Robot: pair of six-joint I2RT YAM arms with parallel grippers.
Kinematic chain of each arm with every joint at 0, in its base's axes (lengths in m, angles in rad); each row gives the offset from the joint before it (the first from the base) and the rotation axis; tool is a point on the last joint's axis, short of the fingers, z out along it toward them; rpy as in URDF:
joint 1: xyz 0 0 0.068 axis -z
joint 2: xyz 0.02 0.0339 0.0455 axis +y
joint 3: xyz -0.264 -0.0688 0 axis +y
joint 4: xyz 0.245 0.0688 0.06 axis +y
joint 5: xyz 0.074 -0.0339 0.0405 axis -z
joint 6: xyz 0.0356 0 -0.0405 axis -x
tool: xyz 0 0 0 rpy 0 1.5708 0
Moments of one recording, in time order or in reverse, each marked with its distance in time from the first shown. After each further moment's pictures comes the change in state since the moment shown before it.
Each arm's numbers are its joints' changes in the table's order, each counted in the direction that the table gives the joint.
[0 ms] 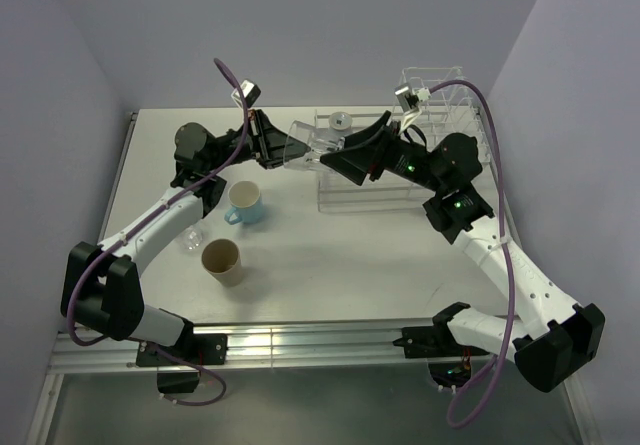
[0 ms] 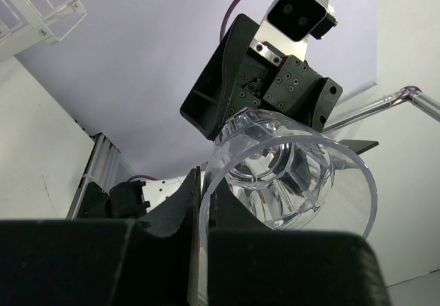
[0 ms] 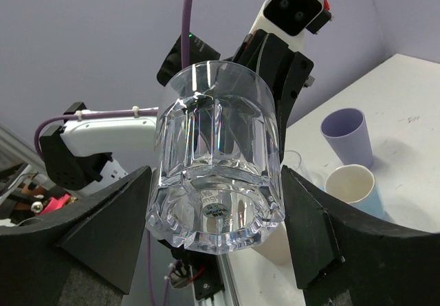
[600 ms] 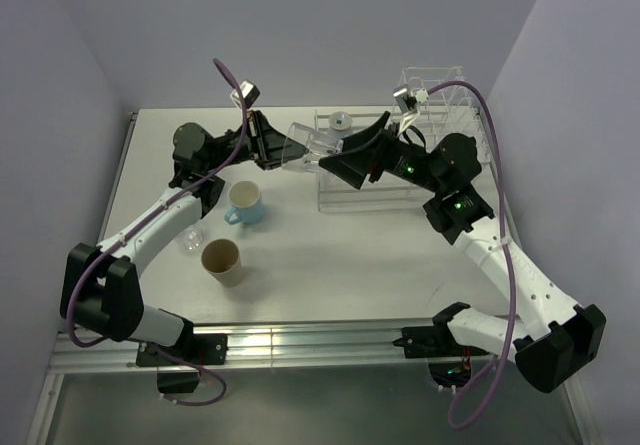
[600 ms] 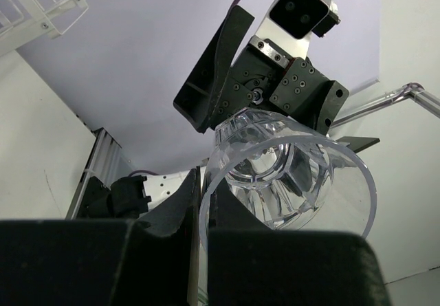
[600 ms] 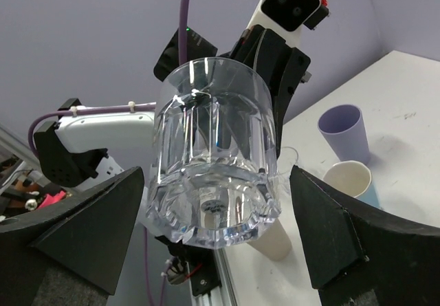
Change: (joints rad) left arm -0.015 -0.010 0.005 0.008 0.020 0.000; right arm 0.000 -0.010 0.000 0.023 0.003 0.026
